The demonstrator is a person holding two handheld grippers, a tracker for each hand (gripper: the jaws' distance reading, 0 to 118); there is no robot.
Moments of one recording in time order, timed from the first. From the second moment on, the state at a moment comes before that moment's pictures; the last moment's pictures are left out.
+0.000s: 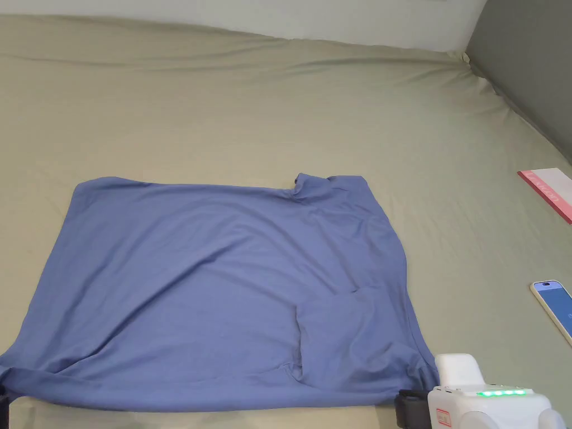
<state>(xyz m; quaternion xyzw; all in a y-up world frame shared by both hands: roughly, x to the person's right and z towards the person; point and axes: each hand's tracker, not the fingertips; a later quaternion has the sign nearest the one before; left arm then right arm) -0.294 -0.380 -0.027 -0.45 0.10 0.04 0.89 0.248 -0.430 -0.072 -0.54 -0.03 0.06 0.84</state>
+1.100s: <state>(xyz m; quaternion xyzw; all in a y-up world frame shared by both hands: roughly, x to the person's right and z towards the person) -0.319 -0.366 -0.114 -0.39 0.11 0.12 0.91 0.247 -0.357 -0.183 -0.46 0.00 -0.09 0.88</state>
